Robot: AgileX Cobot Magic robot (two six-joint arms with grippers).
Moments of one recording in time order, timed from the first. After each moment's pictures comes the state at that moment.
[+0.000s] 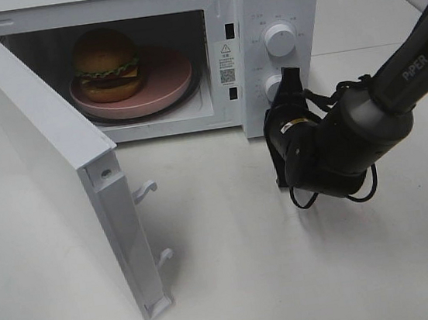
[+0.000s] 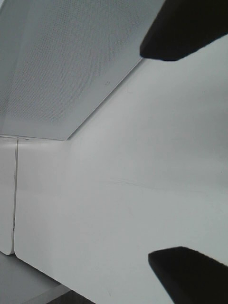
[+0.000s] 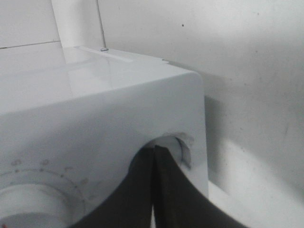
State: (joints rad) left arm 0.10 0.00 -0.52 -0.10 1.09 0.05; right arm 0.60 2.15 -0.92 0.82 -0.92 1.33
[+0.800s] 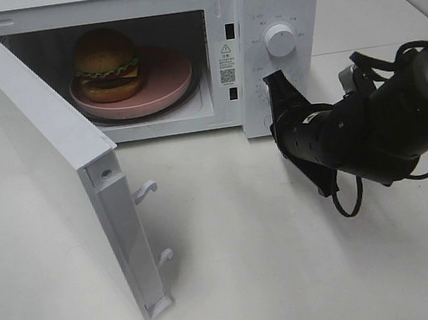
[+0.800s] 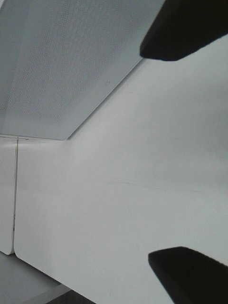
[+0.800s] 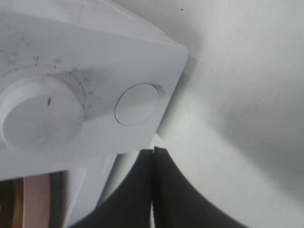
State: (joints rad) left arm 0.10 0.00 -0.52 -0.10 1.09 0.05; right arm 0.61 1.90 -0.76 0.88 -0.64 0.76
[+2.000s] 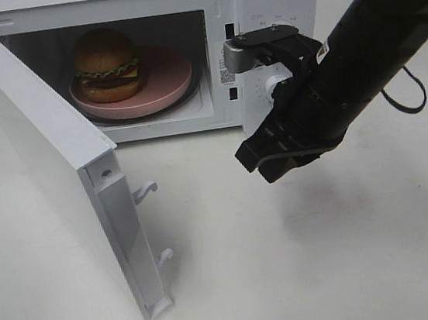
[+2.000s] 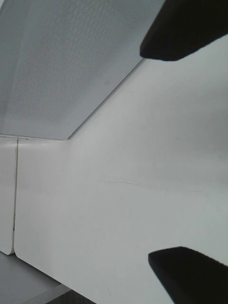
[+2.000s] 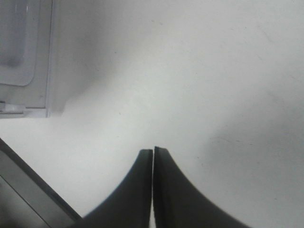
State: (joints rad) left arm 0.10 0.00 -0.52 -0.10 1.09 0.05; right arm 0.54 1.59 -0.99 0.32 0.62 -0.26
